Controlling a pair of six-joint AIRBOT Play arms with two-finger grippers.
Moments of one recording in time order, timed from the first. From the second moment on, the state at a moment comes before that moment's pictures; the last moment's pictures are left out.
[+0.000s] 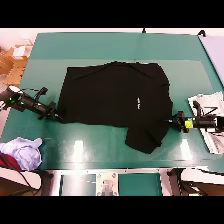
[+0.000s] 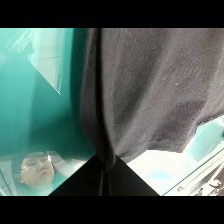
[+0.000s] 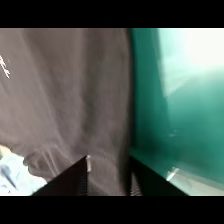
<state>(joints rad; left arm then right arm) 0.31 -1.69 1.08 0.97 -1.37 -1.16 -0.65 -1.44 0.64 -0.83 1.21 1.09</state>
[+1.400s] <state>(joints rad) 0.31 -0.72 1.94 0.88 -1.22 -1.29 -0.63 -0.60 1.64 -0.37 0.85 0.98</state>
